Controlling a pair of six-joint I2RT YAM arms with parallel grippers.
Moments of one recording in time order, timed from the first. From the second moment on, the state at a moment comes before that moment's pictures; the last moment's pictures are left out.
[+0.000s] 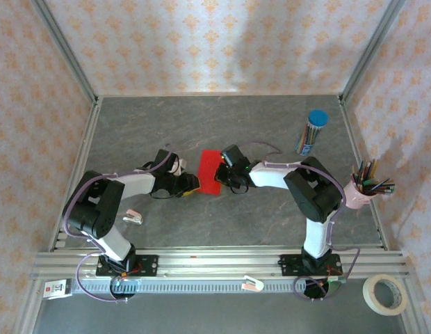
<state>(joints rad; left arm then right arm) -0.33 1.63 0.71 -0.12 0.55 -0.75 0.70 1.88 1.03 -0.09 -0.14 0.98</state>
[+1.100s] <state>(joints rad) -0.27 1.77 0.81 -0.01 0.69 -0.80 0.70 1.88 1.03 -0.09 -0.14 0.97</state>
